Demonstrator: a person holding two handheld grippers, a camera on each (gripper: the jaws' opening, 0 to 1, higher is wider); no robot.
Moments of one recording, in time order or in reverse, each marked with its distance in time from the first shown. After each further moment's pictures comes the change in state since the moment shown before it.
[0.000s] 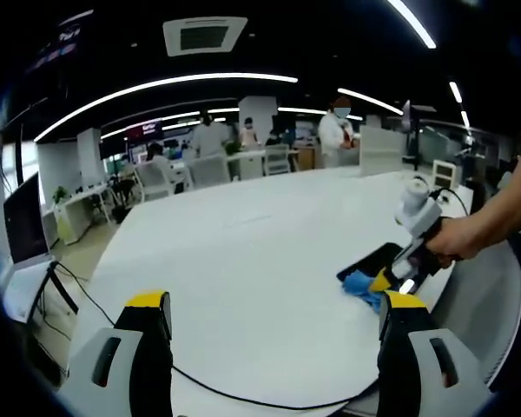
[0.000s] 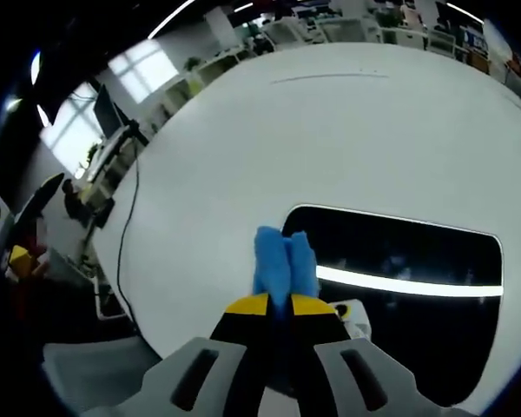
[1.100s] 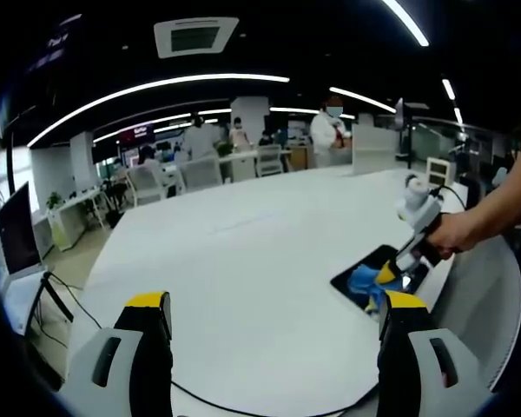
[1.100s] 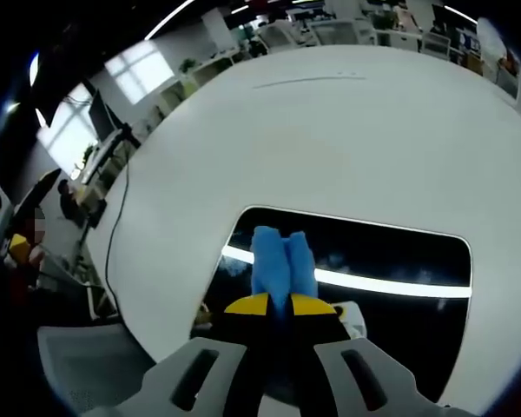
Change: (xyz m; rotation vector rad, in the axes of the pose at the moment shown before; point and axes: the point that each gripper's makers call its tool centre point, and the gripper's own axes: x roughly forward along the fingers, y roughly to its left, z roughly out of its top) left arm 0.015 -0.012 0.011 0.025 0.002 -0.035; right arm -0.019 -0.050 -0.001 0.019 -0.007 -0.029
